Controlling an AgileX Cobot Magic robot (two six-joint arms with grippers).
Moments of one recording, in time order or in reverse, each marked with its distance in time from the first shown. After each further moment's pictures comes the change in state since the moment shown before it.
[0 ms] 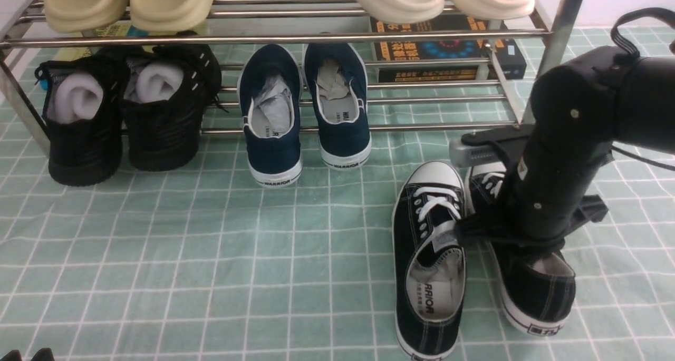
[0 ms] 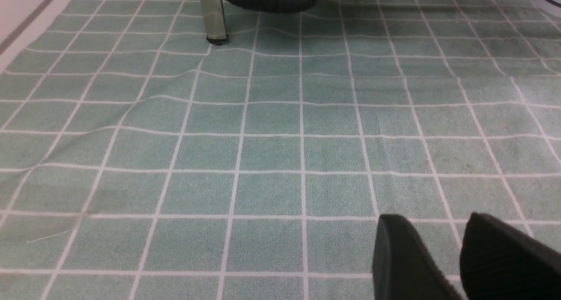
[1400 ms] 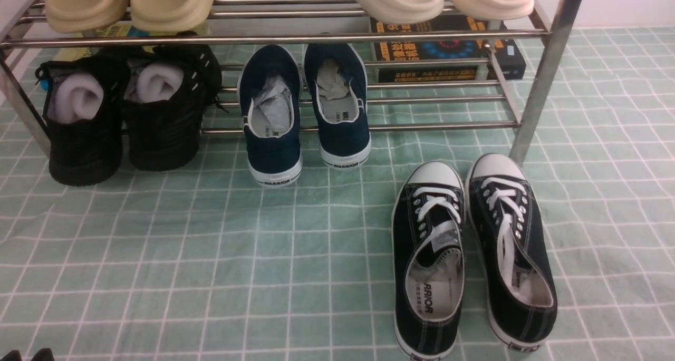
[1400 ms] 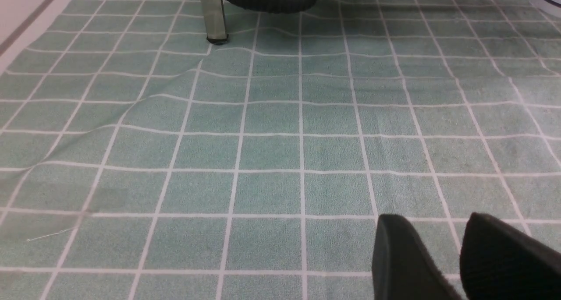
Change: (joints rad) right arm 0.000 -1.423 0.858 0.101 -0.689 -0.409; left arm 0.000 0.000 0.000 0.000 0.001 0.000
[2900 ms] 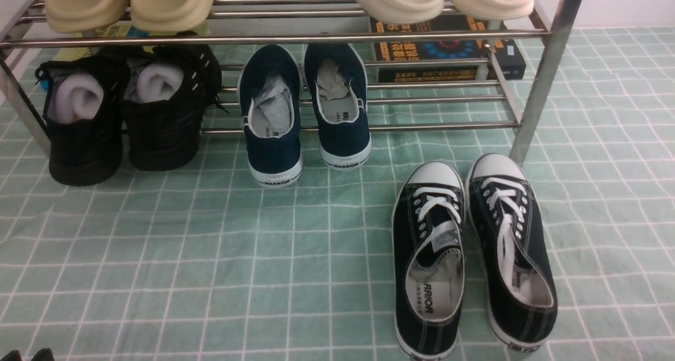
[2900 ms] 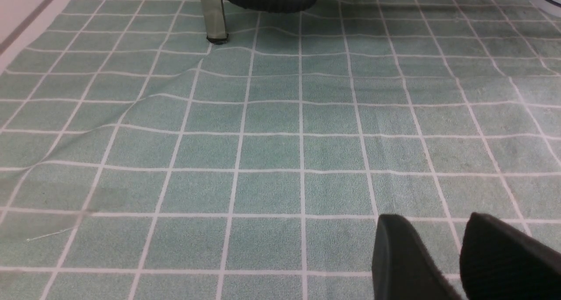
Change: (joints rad) right arm -0.353 -0.302 0.409 -0.153 -0.057 -0.021; left arm 0.000 0.000 0.000 0.000 0.001 0.000
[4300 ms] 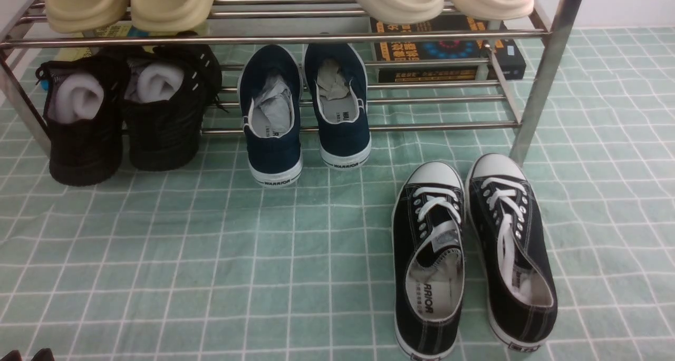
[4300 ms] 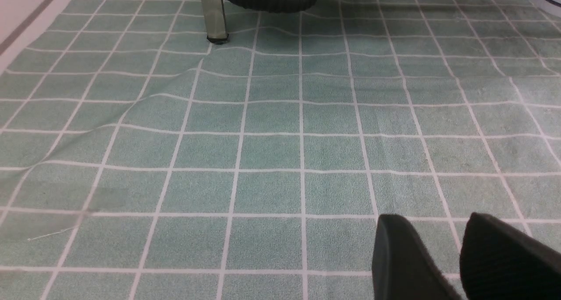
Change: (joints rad) right arm -0.135 -0.011 -0.010 0.029 0.069 0.000; left arm 0.000 0.000 0.000 0.000 0.001 0.000
